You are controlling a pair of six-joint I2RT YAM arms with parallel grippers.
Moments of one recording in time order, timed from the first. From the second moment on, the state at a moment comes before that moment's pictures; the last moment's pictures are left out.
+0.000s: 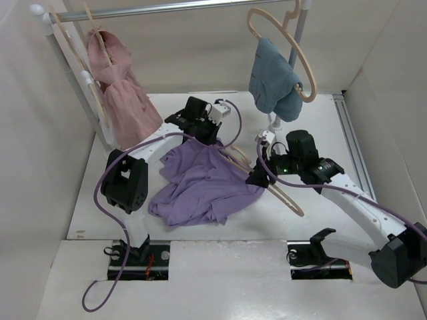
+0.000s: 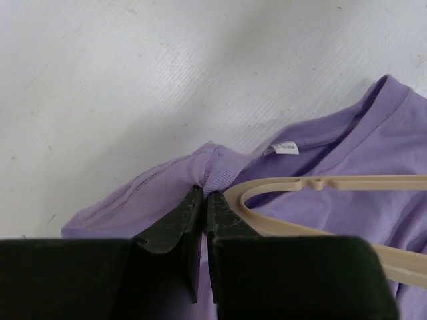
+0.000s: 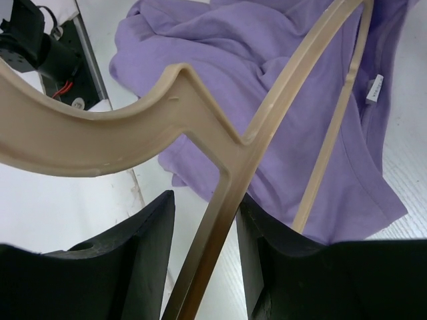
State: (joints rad) left arm -0.50 1.82 1.45 -0.45 0.31 0.21; right arm 0.50 1.10 0.89 -0.40 -0.71 -0.06
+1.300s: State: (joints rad) left arm -0.50 1.65 1.45 -0.58 0.36 0.31; right arm 0.41 1.45 0.83 0.14 -1.06 0.03
